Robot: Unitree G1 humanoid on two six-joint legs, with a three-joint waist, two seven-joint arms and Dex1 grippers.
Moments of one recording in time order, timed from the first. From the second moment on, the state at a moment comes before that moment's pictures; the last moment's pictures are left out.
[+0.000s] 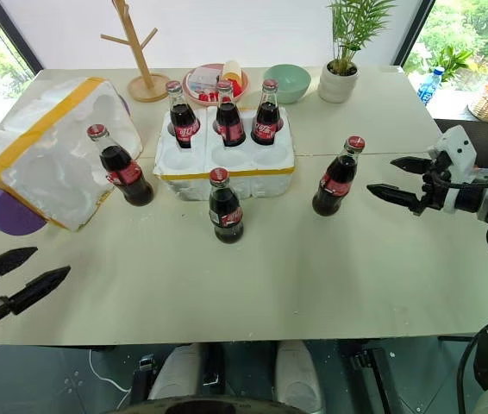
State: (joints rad) left arm 0.50 0.71 0.81 -0.56 -0.78 0.63 -0.82; right arm -0.52 -0.97 -0.20 0.38 0.38 0.38 1.21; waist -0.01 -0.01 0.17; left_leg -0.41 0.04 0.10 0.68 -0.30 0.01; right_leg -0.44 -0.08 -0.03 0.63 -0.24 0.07
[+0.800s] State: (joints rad) left arm -0.33 0.67 0.28 -0.06 -0.48 0.50 -0.59; right arm -0.60 -1.20 -0.41 -0.20 1.00 1.01 1.29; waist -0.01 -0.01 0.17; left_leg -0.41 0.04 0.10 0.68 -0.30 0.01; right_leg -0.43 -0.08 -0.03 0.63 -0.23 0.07
